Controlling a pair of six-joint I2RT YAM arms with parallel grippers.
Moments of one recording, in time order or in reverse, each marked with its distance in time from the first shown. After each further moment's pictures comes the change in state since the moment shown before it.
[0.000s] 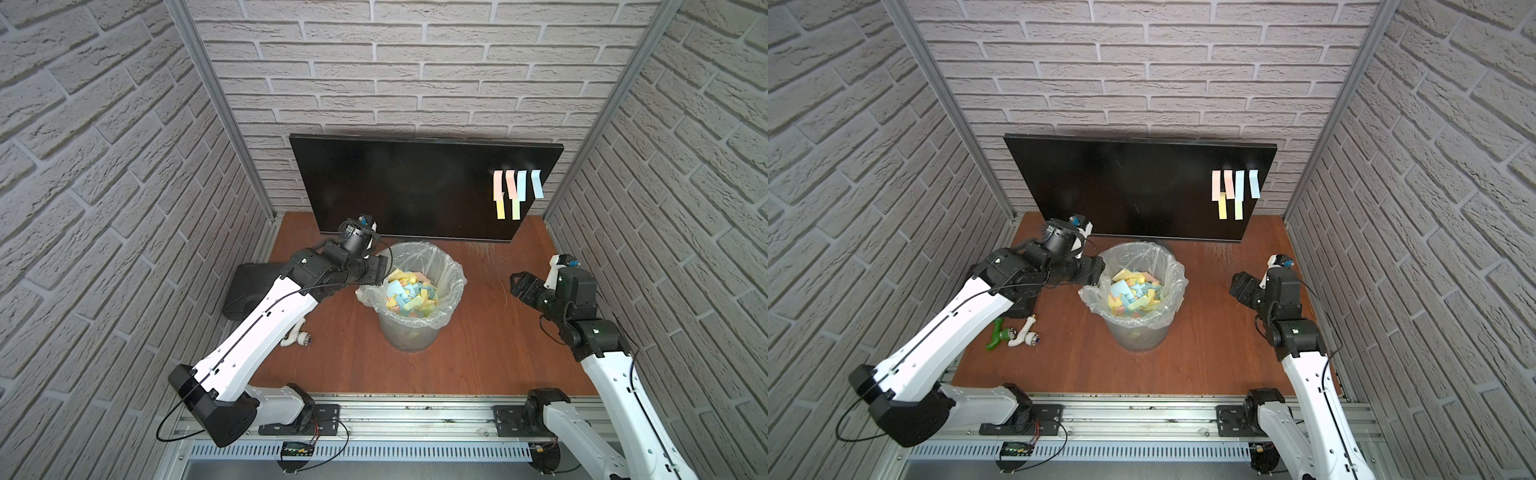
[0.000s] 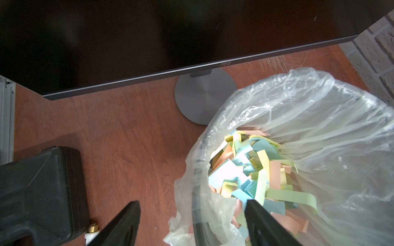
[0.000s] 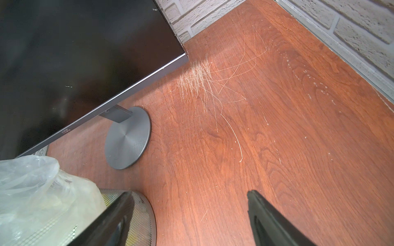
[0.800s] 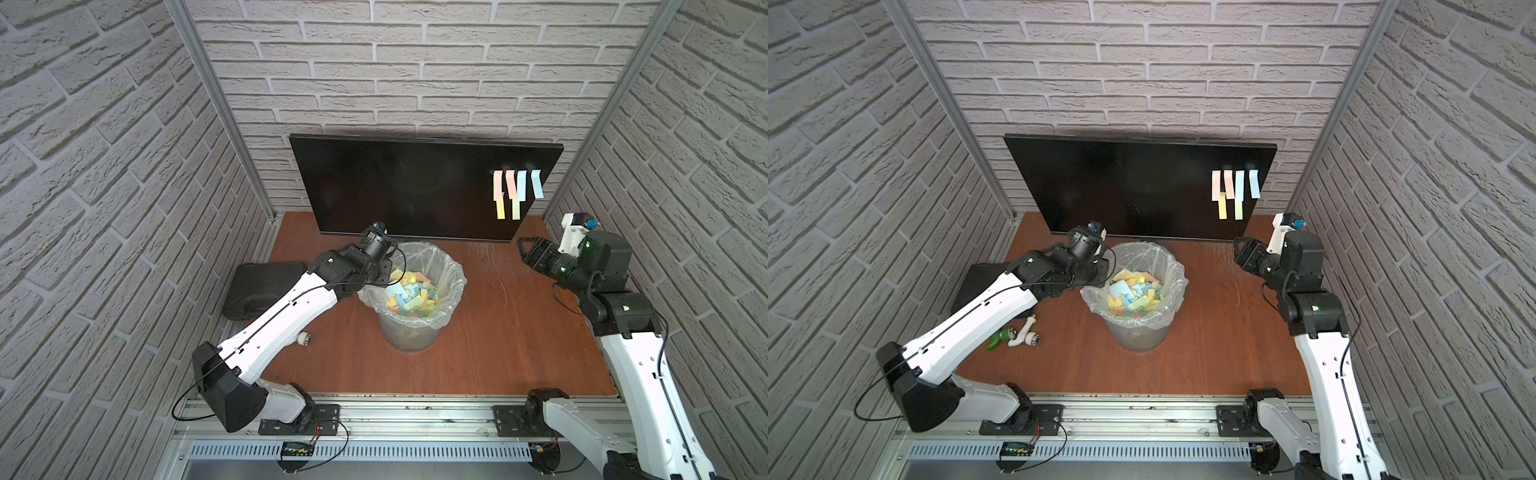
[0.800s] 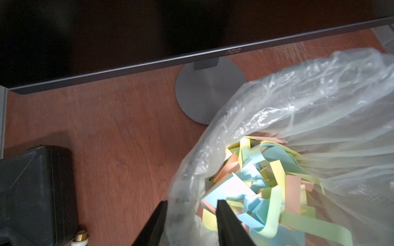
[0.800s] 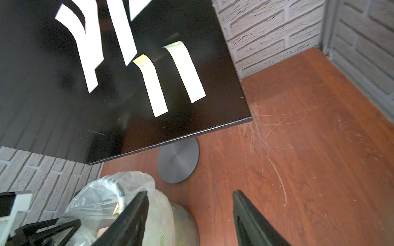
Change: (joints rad) left arm -0.050 0.080 -0.077 0.103 -0.079 -0.052; right arm -0.008 0.190 0.438 -0.072 -0.188 -0.019
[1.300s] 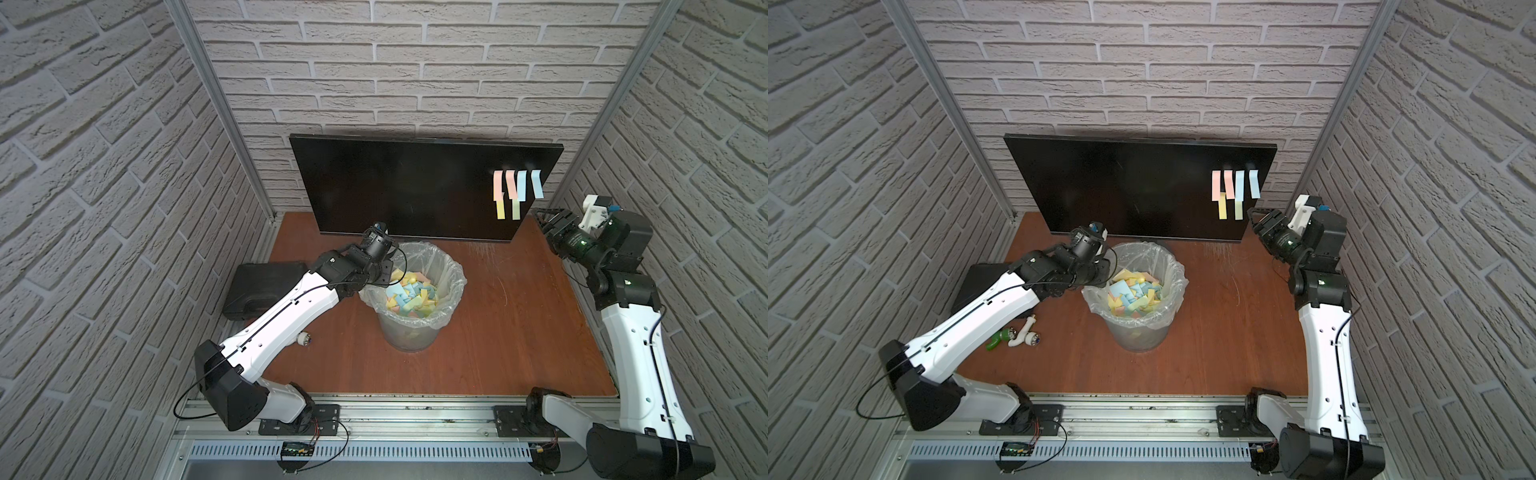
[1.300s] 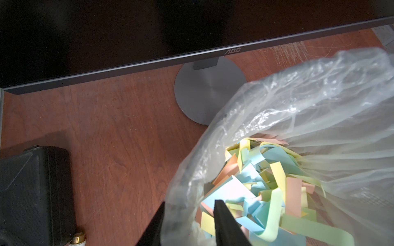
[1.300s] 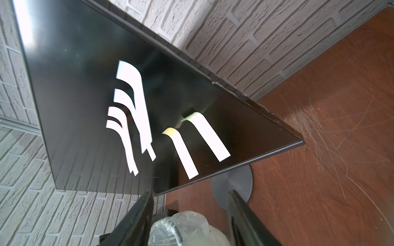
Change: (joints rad) left arm -0.001 0.009 -0.004 0.011 0.001 -0.002; right arm -0.230 0.112 0.043 0.258 -0.312 0.360
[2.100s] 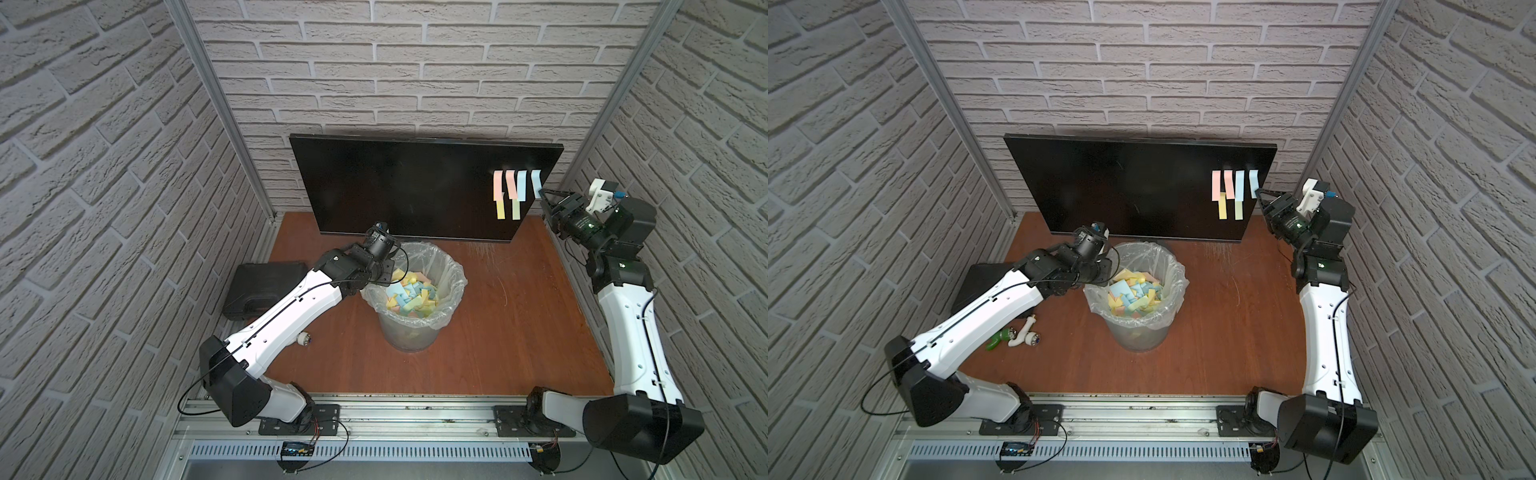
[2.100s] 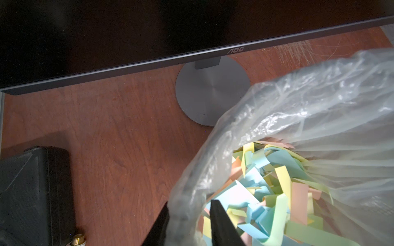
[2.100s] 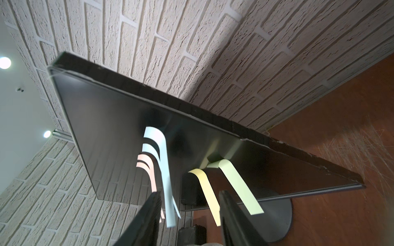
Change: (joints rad) left arm 0.000 0.024 0.006 0.006 -0.003 0.002; right arm -0.053 0.141 0.024 0.278 -0.128 0.168
